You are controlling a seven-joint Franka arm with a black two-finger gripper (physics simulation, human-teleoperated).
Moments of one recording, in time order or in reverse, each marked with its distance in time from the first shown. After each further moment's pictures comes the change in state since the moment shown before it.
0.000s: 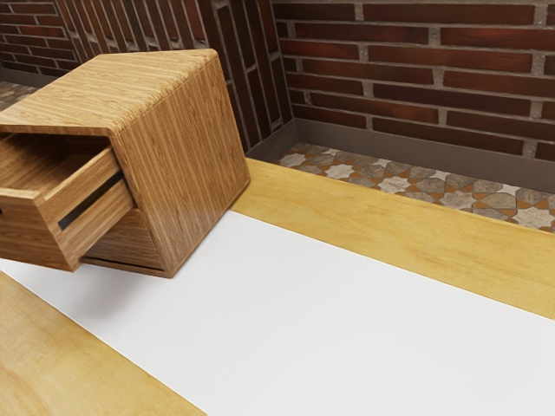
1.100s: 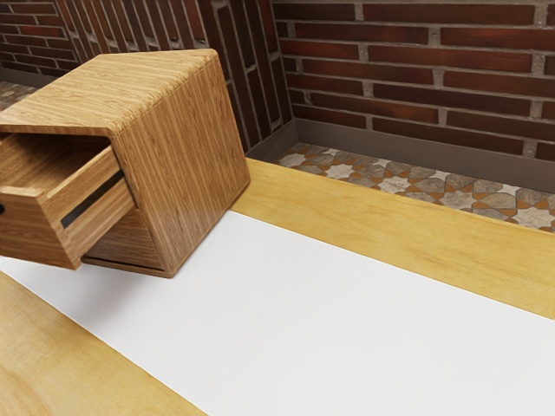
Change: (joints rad) arm -0.074 -0.082 0.119 0.271 0.262 -0.142 -0.085
